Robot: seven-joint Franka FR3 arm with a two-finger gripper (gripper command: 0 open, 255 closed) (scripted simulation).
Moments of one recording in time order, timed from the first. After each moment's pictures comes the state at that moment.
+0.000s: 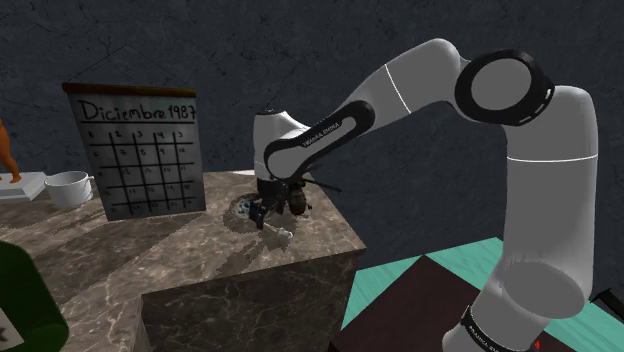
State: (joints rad) arm 0.05 0.38 0.34 -1.93 -0.22 2.27 0.23
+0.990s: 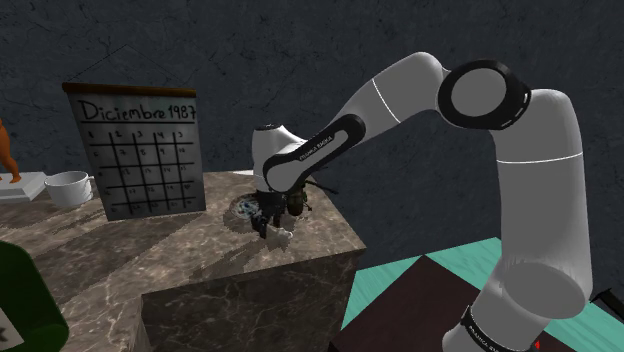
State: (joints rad) arm 0.06 0.46 0.32 -1.91 -0.25 2.31 0.23
